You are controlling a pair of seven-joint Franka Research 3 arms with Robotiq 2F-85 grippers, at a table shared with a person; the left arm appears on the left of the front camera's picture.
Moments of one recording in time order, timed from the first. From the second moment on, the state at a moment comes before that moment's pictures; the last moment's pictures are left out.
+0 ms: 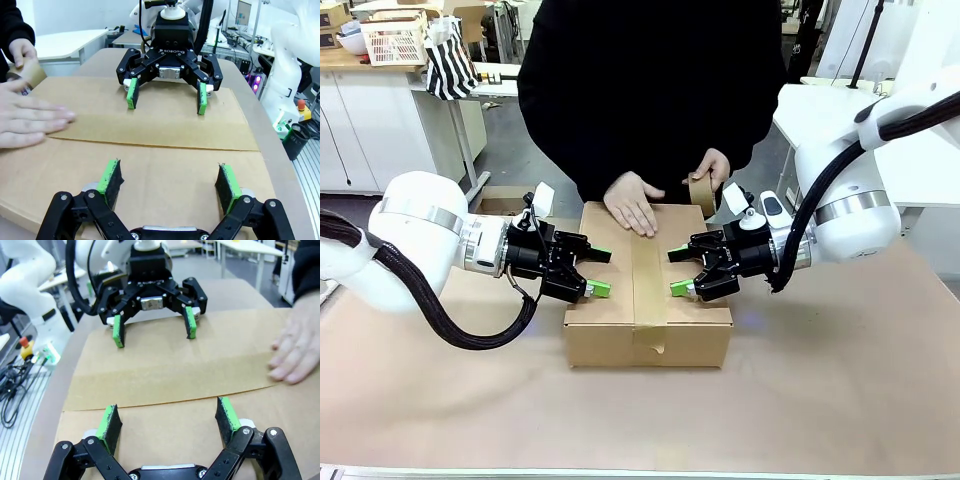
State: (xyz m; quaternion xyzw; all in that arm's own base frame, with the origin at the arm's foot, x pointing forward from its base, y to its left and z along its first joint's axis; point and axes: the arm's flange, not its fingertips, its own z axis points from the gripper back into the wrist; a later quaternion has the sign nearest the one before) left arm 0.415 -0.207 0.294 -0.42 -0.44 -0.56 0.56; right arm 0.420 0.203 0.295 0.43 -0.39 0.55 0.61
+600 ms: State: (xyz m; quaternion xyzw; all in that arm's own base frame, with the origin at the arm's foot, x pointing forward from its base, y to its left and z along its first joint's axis) left arm 0.415 -0.206 0.293 -0.42 -0.44 -0.56 0.57; right arm 0.420 0.203 0.294 0.43 -0.39 0.55 0.61
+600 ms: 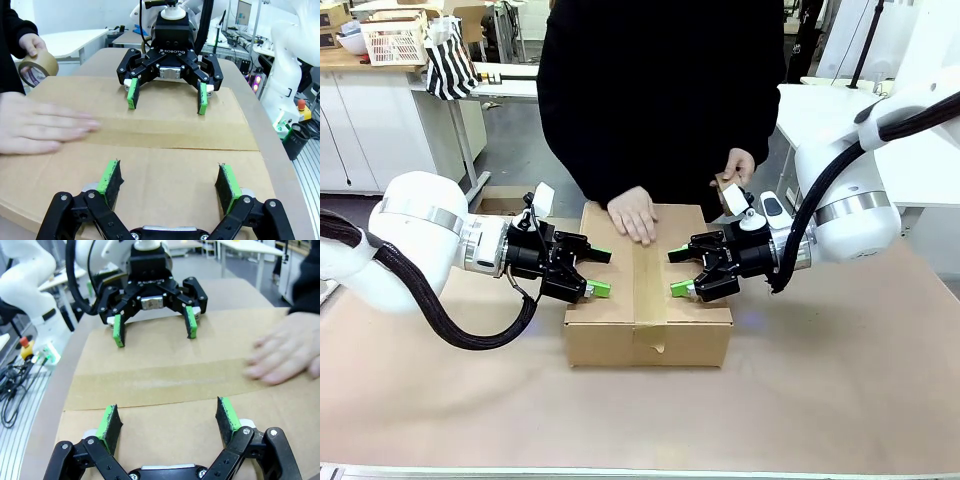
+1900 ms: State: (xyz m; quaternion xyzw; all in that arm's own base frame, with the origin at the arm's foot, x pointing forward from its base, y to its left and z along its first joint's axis) left arm 0.416 -0.207 0.294 -0.42 -0.44 -0.56 0.56; right arm 0.420 0.203 0.295 0.43 -0.39 0.55 0.61
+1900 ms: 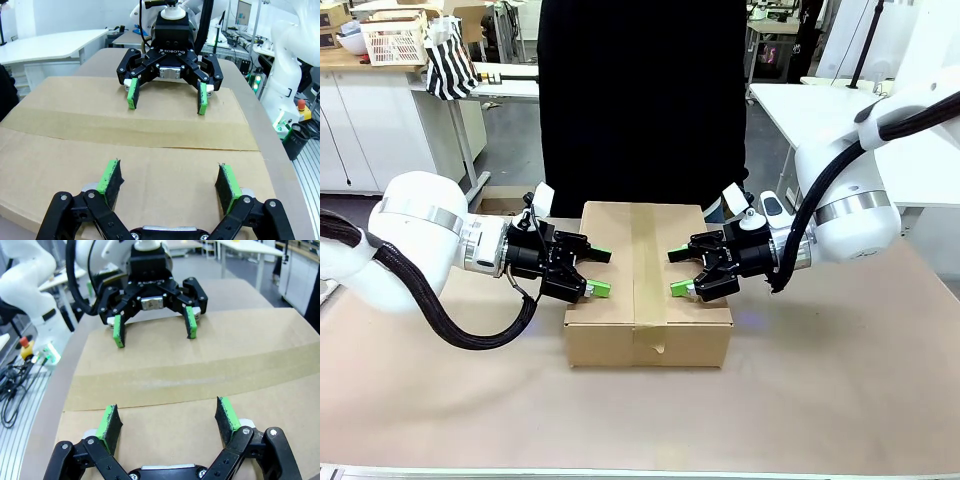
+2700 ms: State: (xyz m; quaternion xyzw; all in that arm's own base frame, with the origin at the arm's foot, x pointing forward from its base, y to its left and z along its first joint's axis) left arm 0.416 -0.207 0.294 -0.42 -0.44 -0.56 0.56; right arm 0.420 0.203 0.295 0.43 -0.39 0.55 0.61
